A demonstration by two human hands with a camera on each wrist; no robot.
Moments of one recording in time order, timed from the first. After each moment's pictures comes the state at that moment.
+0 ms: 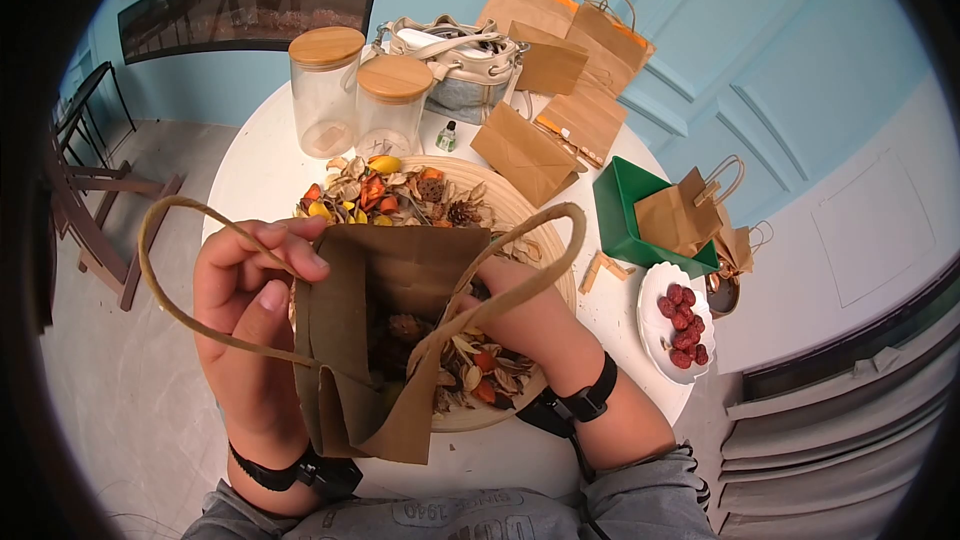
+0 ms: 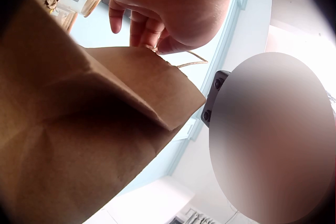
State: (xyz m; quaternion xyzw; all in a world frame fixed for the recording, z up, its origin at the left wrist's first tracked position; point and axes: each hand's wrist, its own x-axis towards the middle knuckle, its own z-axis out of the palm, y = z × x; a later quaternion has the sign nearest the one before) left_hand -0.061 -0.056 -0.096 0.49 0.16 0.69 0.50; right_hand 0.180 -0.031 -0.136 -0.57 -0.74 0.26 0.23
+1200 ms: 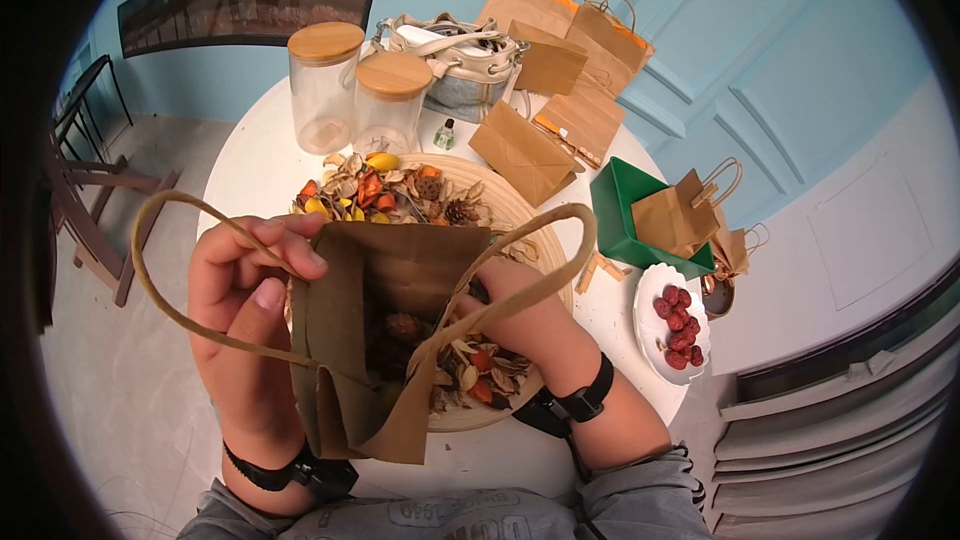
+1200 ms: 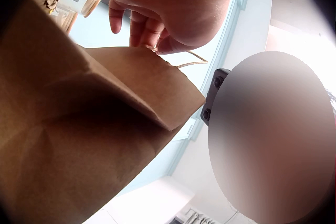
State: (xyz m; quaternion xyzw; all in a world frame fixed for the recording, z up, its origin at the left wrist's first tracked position) left_hand -0.060 -0.054 -0.098 0.49 0.15 0.70 0.50; right_hand 0.178 -0.037 -0.127 -0.58 -0.74 0.25 0.22
